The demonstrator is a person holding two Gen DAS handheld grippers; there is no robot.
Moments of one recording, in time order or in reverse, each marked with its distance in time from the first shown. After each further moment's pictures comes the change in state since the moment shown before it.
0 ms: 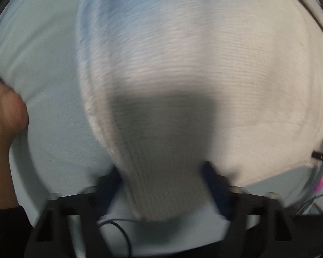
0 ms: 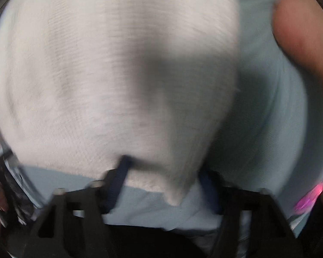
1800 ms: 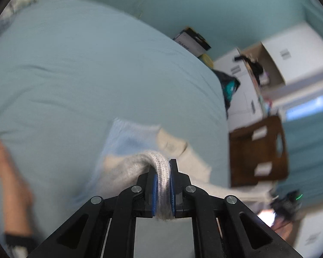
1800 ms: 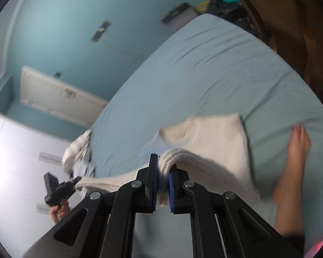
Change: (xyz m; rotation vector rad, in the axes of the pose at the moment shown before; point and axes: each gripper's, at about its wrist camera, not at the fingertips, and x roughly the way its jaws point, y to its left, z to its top) left arm -0.321 0.083 0.126 -0.249 -0.615 -0.651; right arm -0.328 0.027 0.081 -0.004 -0.792 0.634
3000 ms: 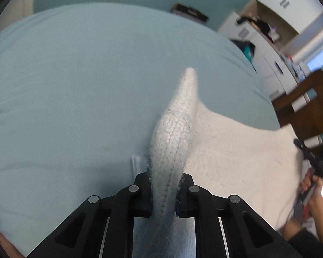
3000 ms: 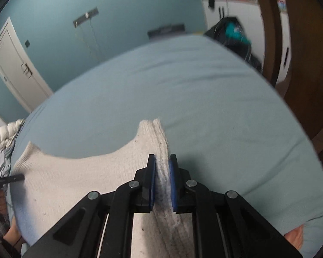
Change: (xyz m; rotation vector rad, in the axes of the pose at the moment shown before) left arm 0.217 0.080 0.053 0.340 0.015 0.221; right arm 0.255 -0.075 0.053 -0.347 -0.215 -0.373
